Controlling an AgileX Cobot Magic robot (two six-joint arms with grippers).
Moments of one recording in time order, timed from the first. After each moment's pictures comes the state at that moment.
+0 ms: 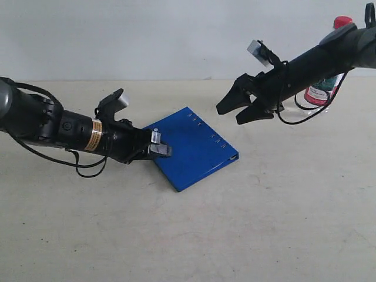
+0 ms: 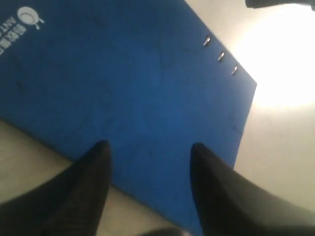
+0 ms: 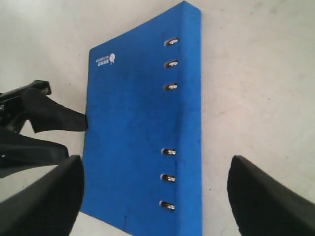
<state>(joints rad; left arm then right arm) -0.14 2.14 -1.10 1.47 -0.62 -1.66 0.06 2.38 -1.83 1.01 1.18 -0.81</state>
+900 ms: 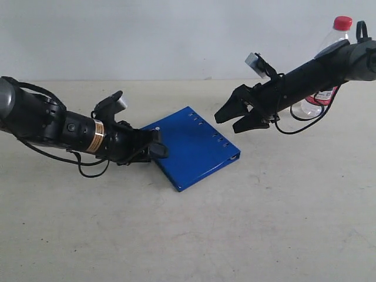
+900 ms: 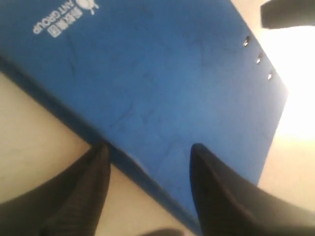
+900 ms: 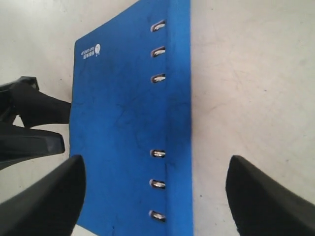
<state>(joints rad) -0.16 2.13 -1.10 1.47 -0.54 -1.76 0.06 2.44 -1.83 1.05 1.18 -0.86</state>
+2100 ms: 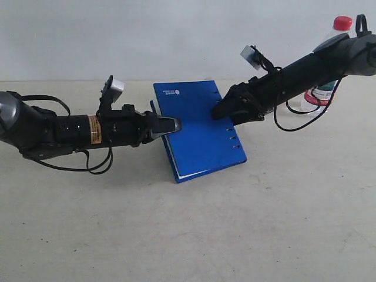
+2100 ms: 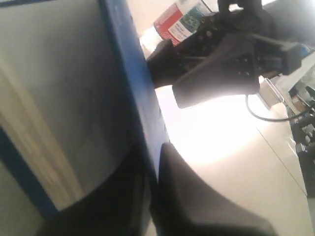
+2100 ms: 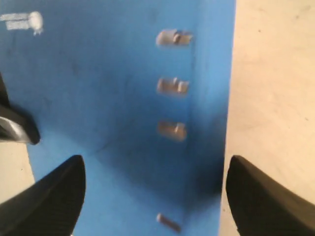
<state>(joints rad) -0.12 2.21 -1.09 1.10 -1.03 -1.25 0.08 2.41 -1.83 1.07 1.21 -0.99</state>
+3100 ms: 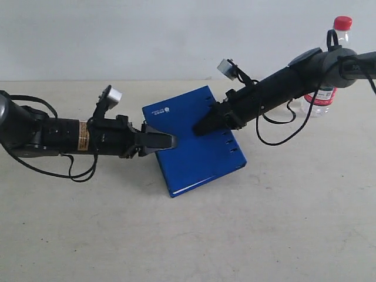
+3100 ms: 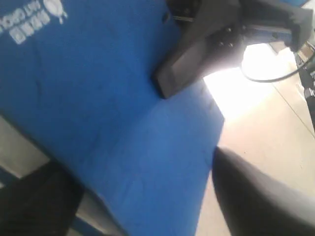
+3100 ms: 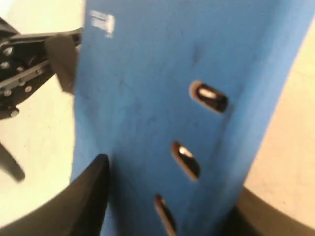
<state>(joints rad) -0.06 2.21 -1.09 1.32 -1.01 -1.26 0.16 2.46 -1.83 1.12 1.23 -1.18</state>
